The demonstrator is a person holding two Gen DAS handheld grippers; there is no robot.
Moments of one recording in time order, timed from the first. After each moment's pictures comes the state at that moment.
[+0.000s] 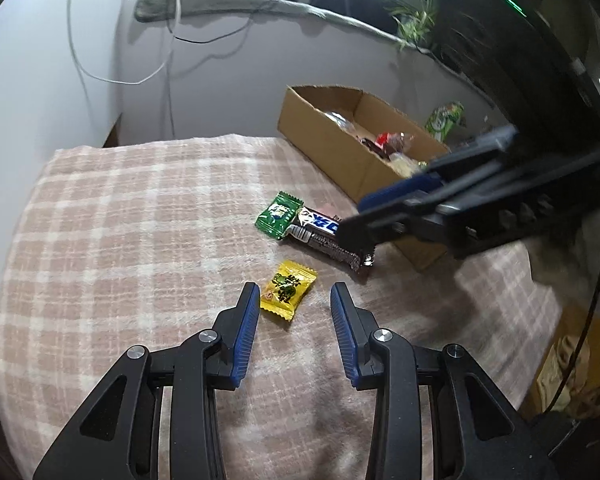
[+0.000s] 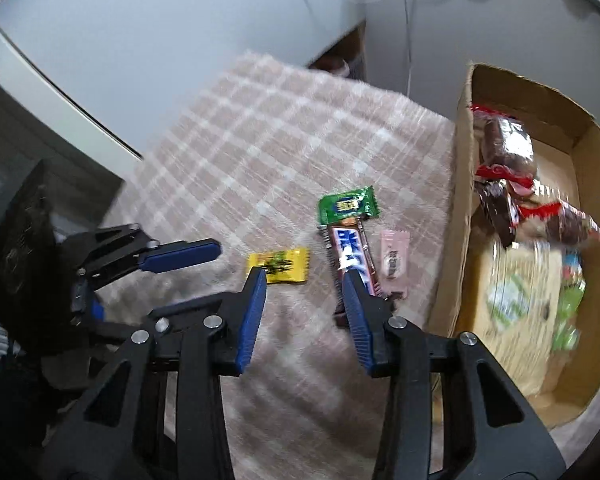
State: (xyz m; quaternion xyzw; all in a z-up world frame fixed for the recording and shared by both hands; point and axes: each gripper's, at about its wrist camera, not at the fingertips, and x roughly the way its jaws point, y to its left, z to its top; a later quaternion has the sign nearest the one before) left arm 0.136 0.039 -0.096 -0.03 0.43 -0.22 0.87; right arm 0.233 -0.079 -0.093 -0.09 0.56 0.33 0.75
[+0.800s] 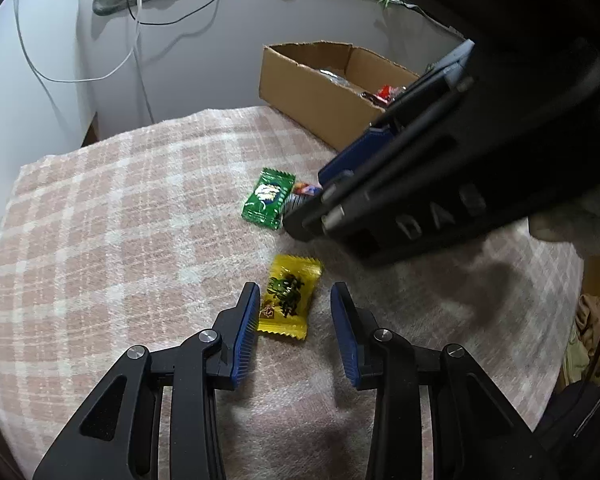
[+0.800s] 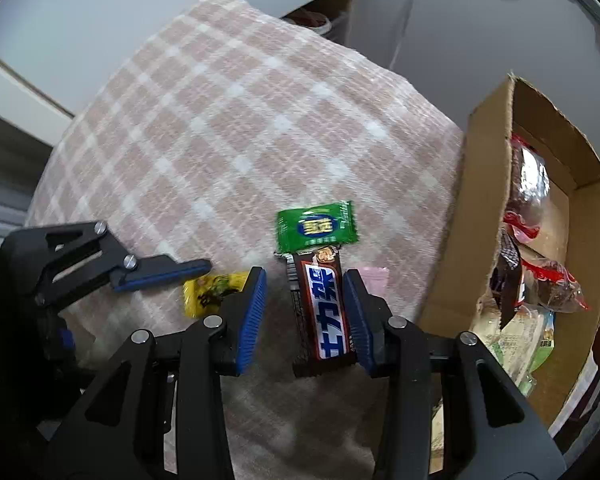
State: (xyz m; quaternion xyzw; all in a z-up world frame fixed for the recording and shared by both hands) left arm 0.165 0.028 -0.126 0.03 0.46 -0.24 0.86; right arm 0.275 -0.032 -0.125 -0.20 0.61 0.27 0.72
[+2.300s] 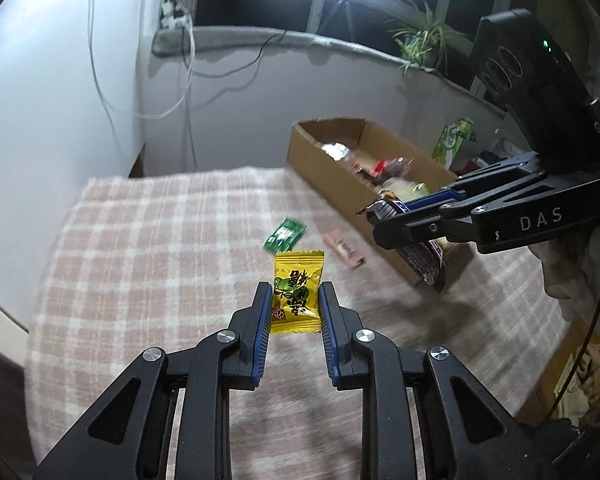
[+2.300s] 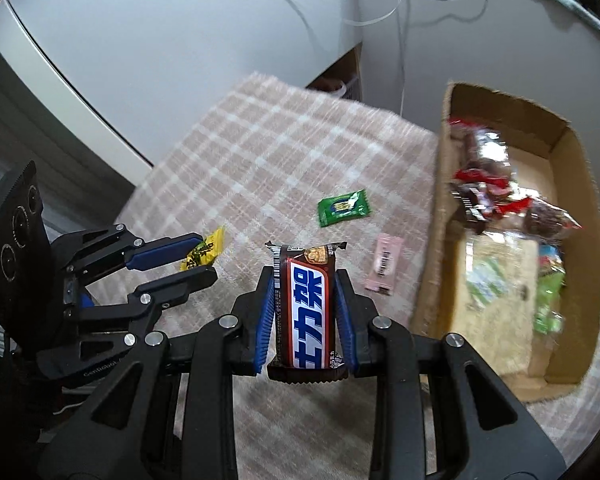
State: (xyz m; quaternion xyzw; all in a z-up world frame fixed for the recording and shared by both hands) left arm 0.105 0.037 -0.065 -0.01 0.37 -0.18 0.91; right arm 0.207 -0.113 -0.064 -0.07 0.51 0.34 0.79
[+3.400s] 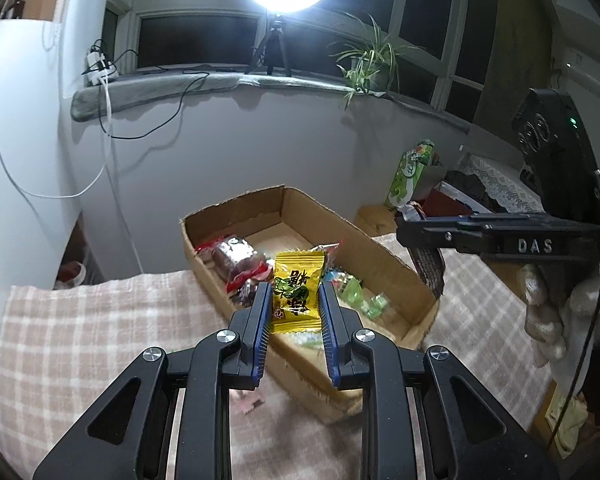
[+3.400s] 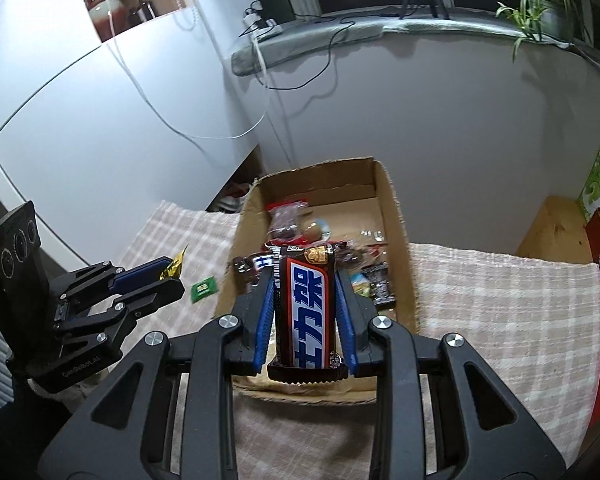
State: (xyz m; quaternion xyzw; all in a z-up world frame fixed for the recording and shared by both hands) left arm 0.180 -0.075 -0.028 0.00 0.32 -0.24 0.92; right arm 0.232 -0.283 -0.031 0.06 0.40 0.23 0.89
